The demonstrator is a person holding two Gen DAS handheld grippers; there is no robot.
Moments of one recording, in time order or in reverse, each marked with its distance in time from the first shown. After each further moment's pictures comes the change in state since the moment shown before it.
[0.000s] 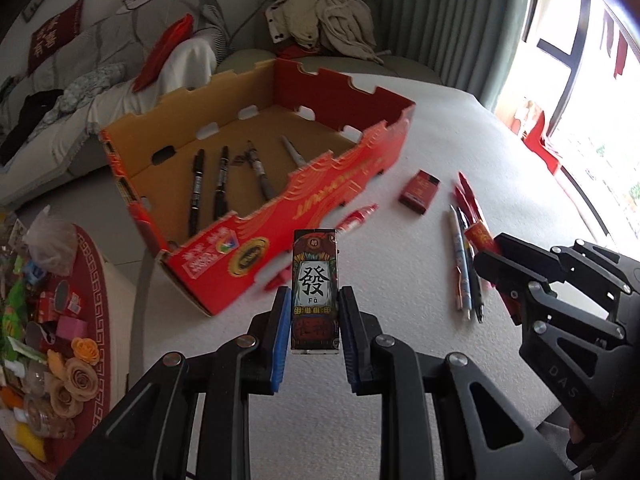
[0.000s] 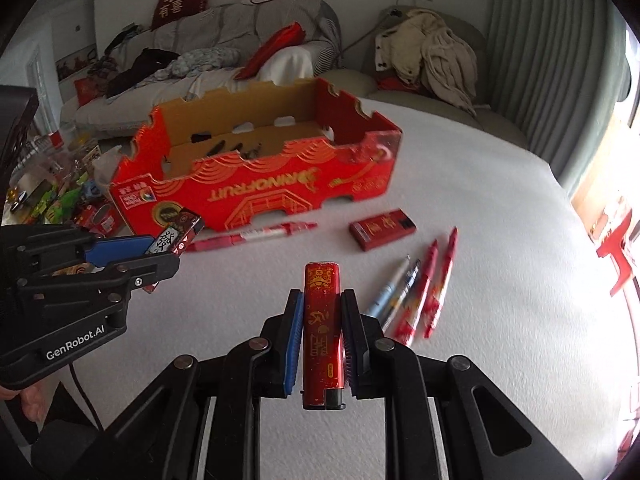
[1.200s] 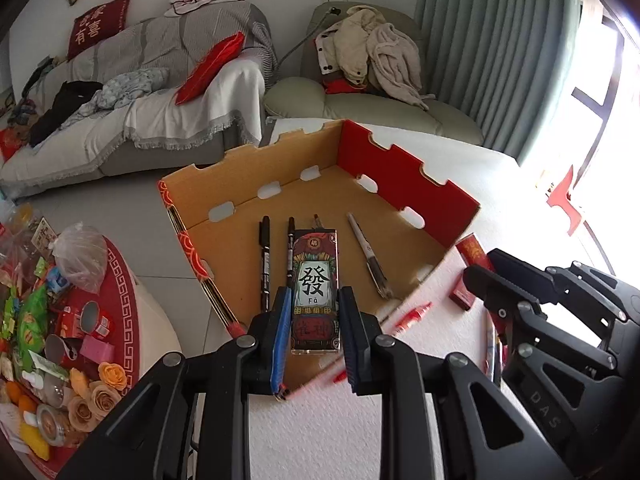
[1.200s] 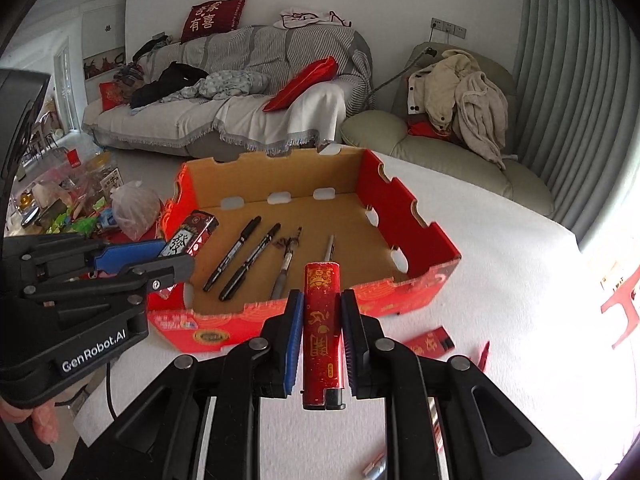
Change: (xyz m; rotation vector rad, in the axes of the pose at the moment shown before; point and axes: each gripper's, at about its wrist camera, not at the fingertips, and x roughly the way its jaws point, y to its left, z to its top) left arm -0.012 0.059 0.070 -0.125 -0.087 0.071; right arm 0.017 0.037 0.095 -0.067 -0.087 0.051
